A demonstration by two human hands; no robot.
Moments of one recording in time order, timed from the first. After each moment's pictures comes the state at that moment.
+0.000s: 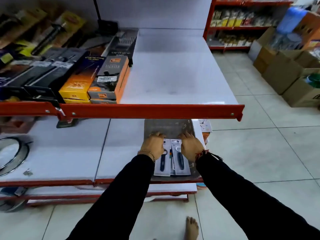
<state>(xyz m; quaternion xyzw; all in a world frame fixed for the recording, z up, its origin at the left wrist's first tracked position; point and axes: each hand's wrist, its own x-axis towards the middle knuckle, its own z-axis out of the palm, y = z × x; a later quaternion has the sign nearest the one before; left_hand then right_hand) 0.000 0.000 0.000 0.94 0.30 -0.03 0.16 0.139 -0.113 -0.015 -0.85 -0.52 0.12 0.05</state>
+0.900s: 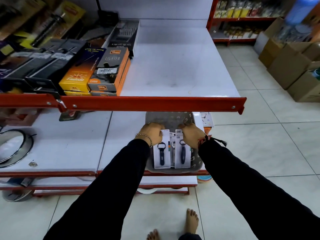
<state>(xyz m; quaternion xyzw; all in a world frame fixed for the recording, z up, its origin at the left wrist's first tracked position) 0.001 0.021 0.023 0.93 0.32 -0.07 0.16 0.152 -0.100 0.008 -0.82 -0.56 0.13 0.03</state>
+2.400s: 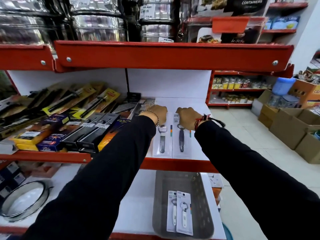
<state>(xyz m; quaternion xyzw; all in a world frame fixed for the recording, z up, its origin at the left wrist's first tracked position) 0.040 0.104 0.301 0.94 0.34 -0.01 -0.02 0.174 0.028 0.270 -0.82 -0.56 -0.03 0.08</state>
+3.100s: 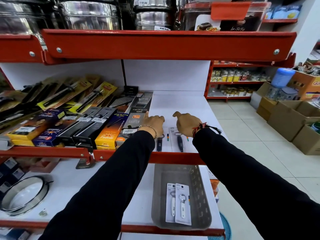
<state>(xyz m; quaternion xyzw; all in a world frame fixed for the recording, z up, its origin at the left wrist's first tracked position) 0.039 0.103 0.230 0.94 0.35 -0.01 -0.01 0.168 0.008 0.230 -0.82 -0.55 0.01 0.12</state>
